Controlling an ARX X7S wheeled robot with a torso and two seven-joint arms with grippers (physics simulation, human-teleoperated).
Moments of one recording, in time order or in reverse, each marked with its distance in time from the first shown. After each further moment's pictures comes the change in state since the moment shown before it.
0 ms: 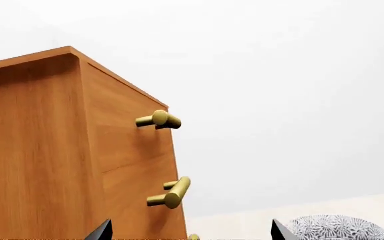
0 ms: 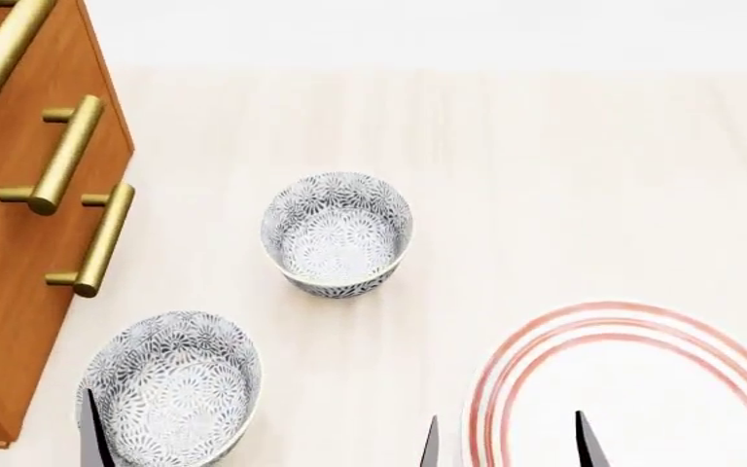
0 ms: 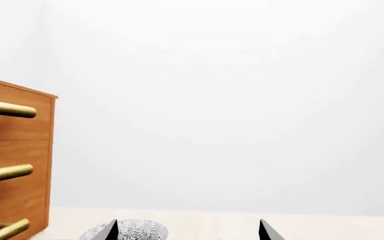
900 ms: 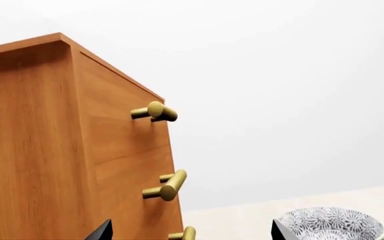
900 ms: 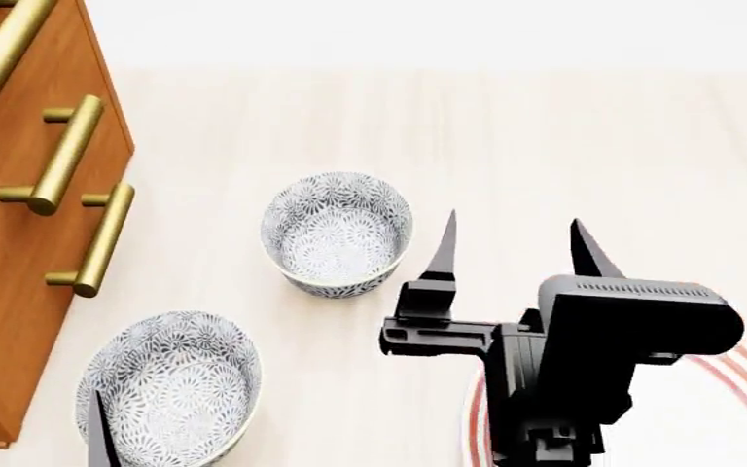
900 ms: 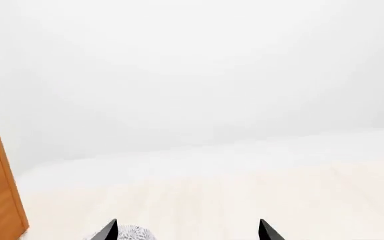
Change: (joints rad) left arm -0.011 -0.023 0.031 -0.008 -0.022 -0.022 -0.016; right arm 0.490 0.040 0.032 -0.197 0.382 0.921 0.066
